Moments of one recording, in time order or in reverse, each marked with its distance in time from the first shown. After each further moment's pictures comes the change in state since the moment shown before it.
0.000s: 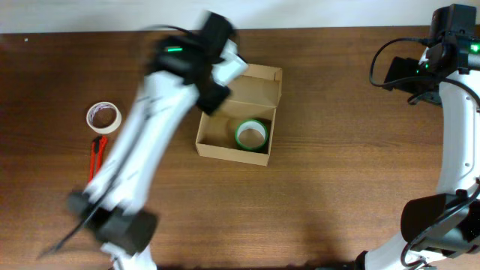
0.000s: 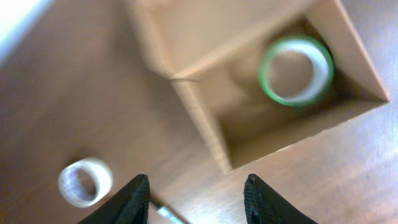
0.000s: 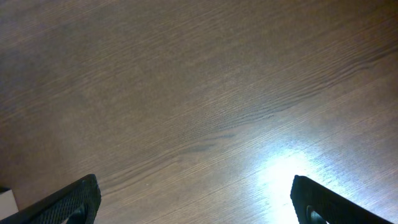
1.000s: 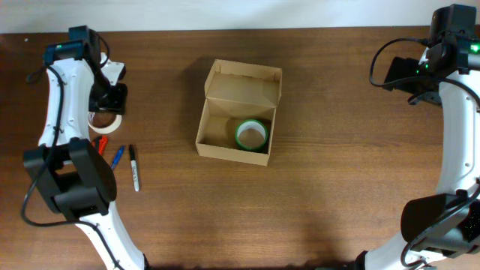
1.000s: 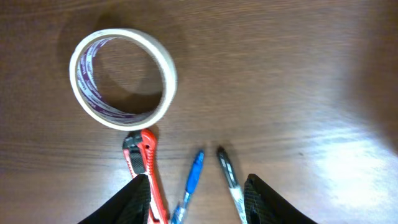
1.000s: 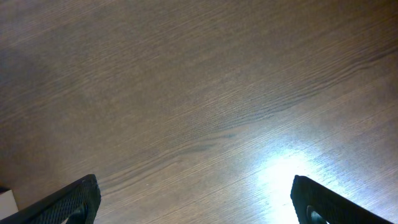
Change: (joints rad) left arm 0.600 0.282 -0.177 0.141 0.061 -0.016; right arm 0.000 0.000 0.000 0.000 0.000 0.000
